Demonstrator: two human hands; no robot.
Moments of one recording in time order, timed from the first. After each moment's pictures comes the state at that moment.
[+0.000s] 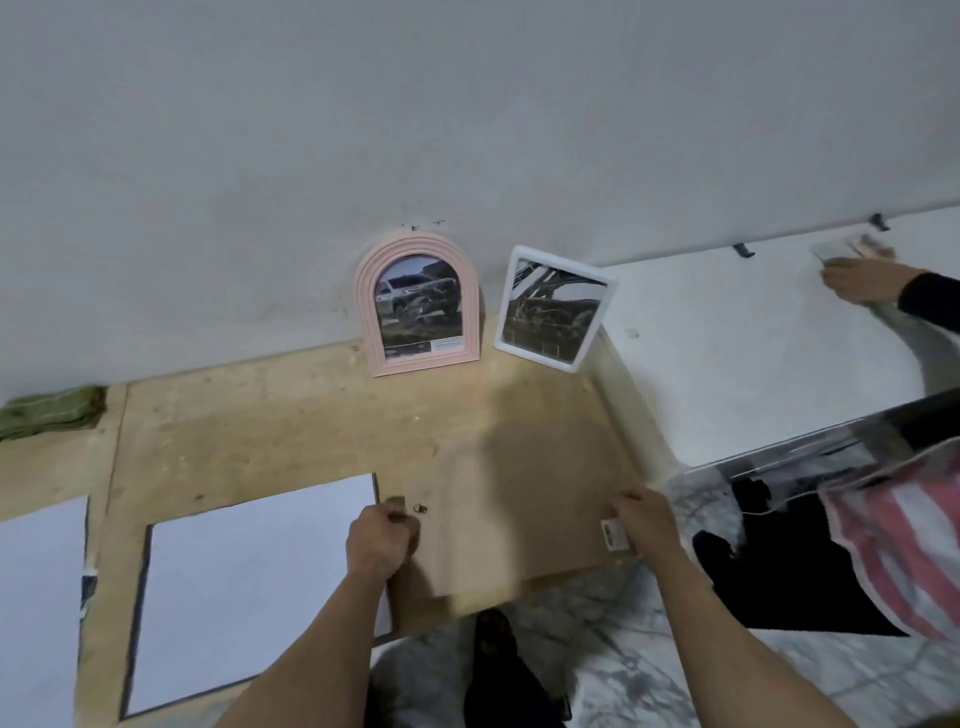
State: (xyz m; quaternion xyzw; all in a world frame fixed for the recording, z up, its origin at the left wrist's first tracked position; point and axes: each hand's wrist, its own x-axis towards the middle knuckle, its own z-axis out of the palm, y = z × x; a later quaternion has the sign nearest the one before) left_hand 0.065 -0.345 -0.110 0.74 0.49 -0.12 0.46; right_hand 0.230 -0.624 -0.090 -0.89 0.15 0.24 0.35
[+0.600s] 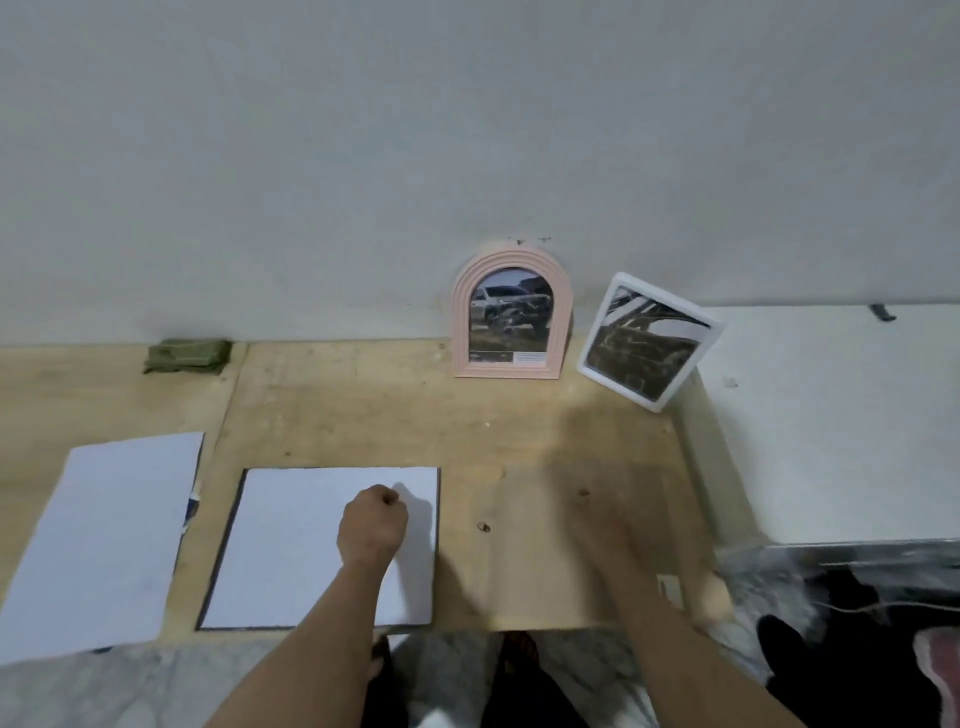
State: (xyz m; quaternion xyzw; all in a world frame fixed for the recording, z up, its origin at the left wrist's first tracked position) left_hand 0.031 -0.301 -0.103 0.73 0.60 -0.05 0.34; right_hand 0.214 -0.513 -0.102 -0.90 -0.07 0.35 0.25
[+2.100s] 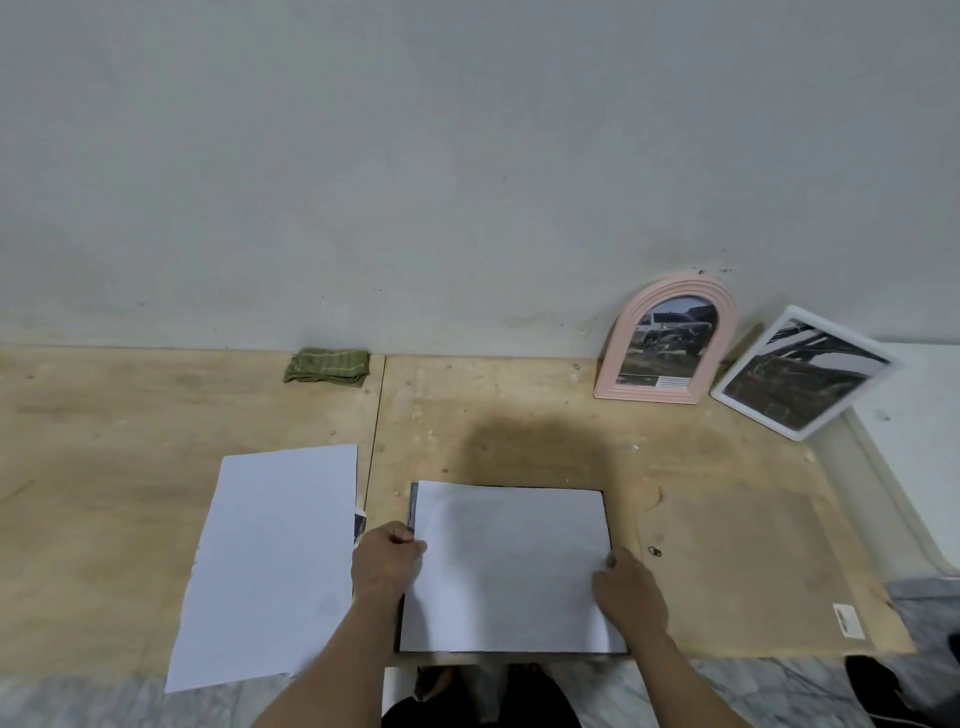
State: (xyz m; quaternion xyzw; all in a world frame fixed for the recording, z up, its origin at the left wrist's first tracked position) left_hand -0.153 -0.125 -0.119 0.61 0.61 0.00 0.50; right_hand 0.018 -0.355 -0.106 -0.93 -0.03 0.32 0.16
